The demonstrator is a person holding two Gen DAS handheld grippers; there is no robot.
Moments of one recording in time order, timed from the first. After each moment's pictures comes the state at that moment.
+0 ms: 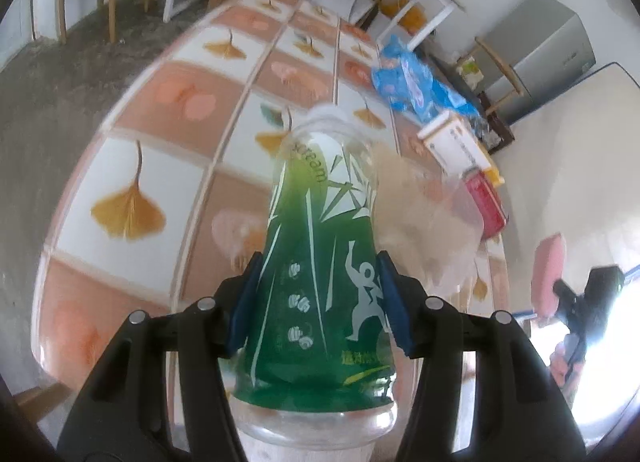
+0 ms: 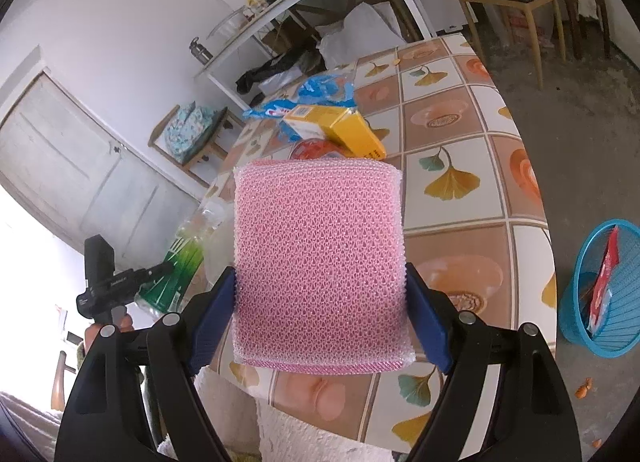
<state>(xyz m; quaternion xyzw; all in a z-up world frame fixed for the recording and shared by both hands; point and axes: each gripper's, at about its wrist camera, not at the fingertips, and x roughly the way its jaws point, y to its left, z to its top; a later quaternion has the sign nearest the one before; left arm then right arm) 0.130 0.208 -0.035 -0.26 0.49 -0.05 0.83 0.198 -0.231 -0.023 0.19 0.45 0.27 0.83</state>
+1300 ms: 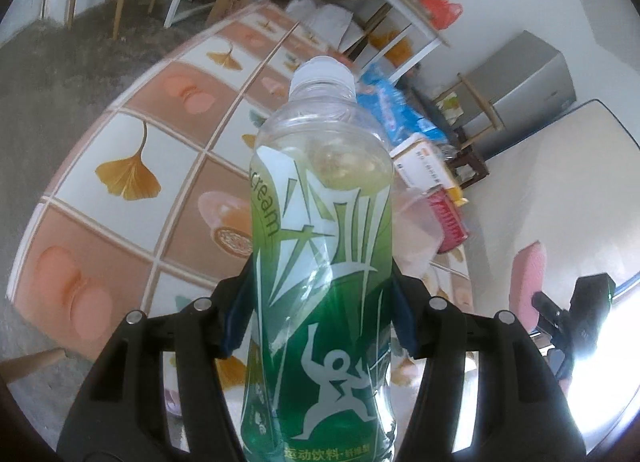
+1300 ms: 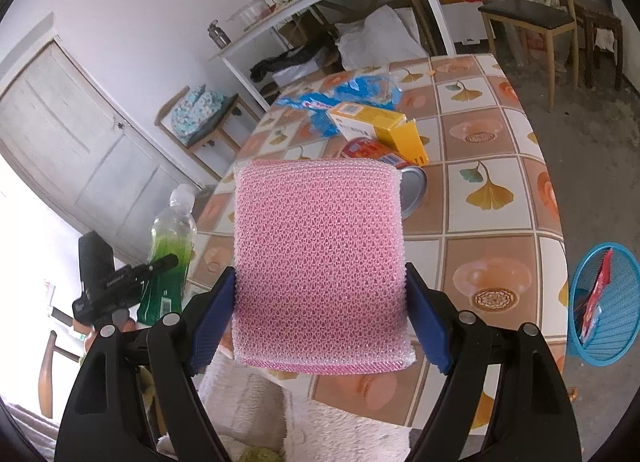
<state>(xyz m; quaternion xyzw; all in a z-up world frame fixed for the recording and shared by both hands) 0.088 0.200 -0.016 -0.32 0.41 -0.05 0.85 0.169 -0.193 0.018 0.15 0.45 0.28 0.84</state>
